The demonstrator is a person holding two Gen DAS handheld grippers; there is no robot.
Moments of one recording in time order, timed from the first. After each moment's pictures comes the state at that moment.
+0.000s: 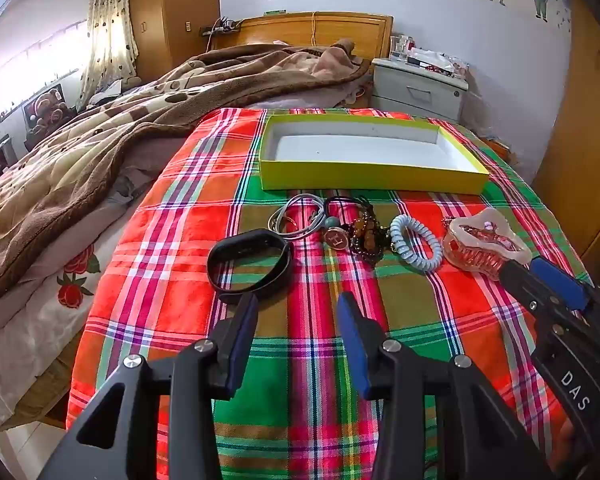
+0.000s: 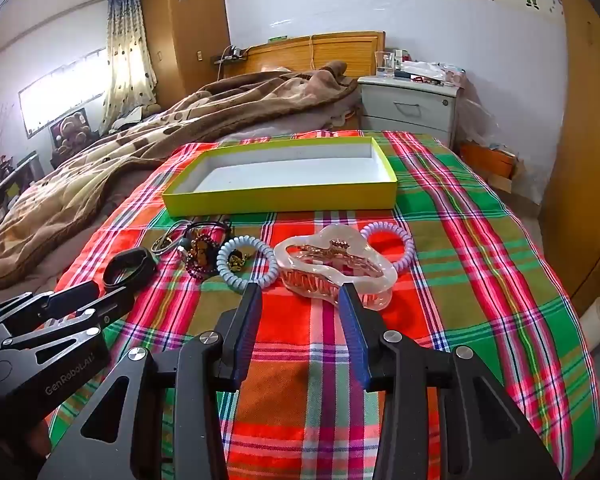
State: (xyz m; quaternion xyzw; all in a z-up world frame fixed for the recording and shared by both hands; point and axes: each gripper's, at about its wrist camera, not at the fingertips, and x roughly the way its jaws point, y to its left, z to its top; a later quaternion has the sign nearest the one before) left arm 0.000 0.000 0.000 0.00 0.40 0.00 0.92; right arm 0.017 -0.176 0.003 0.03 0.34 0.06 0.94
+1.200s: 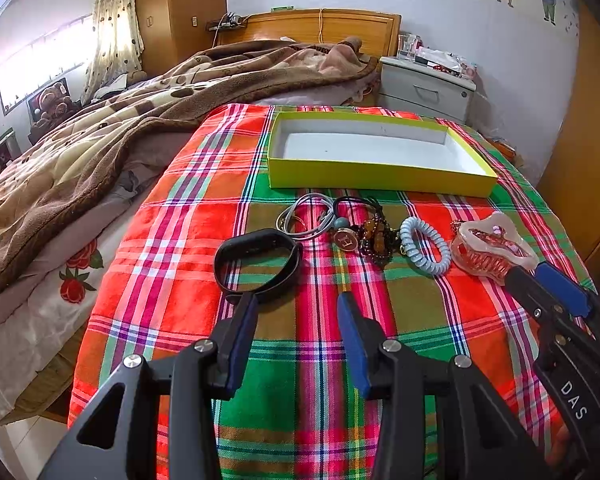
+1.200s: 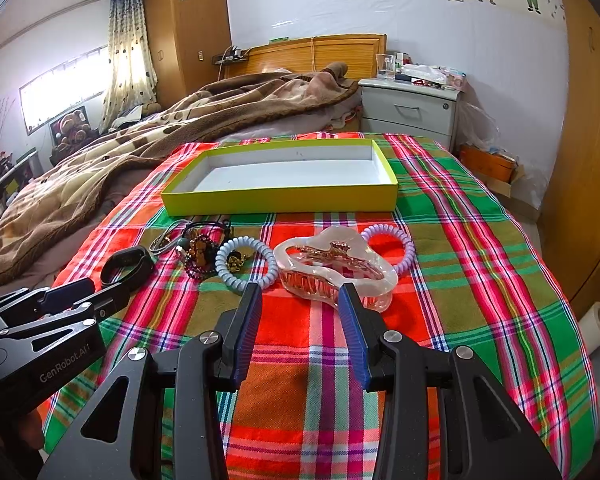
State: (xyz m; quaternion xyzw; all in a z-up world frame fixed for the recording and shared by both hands) left arm 0.005 0.005 0.000 -0.01 0.41 0.01 0.91; right arm 0.021 -0.171 0.000 0.01 0.34 0.05 0.94
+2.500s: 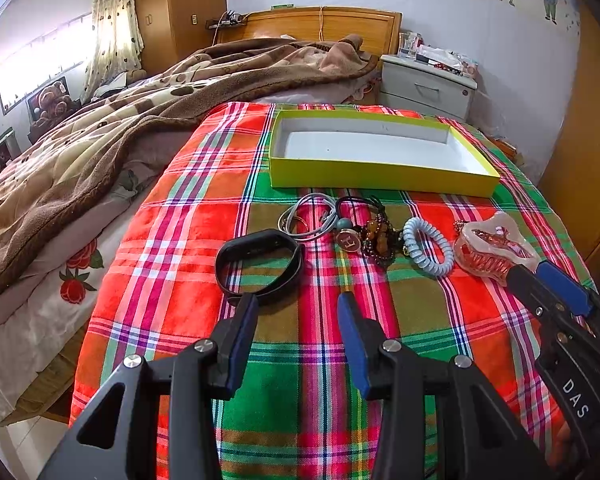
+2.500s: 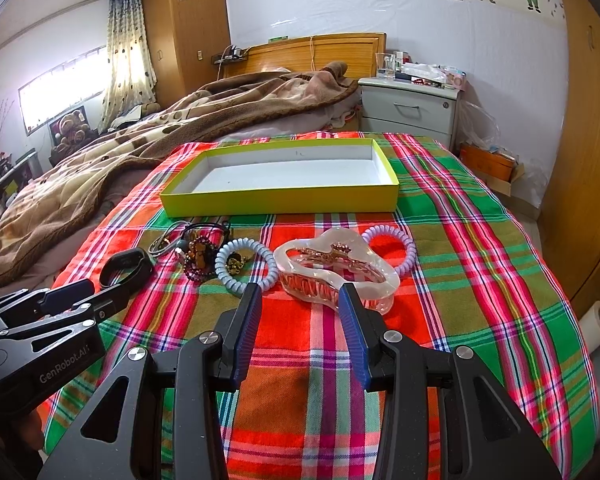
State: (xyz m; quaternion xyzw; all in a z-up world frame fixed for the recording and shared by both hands) left arm 0.007 0.006 -0.002 0.00 0.41 0.01 0.91; right arm 0.022 -0.171 0.000 0.01 0.34 0.05 0.94
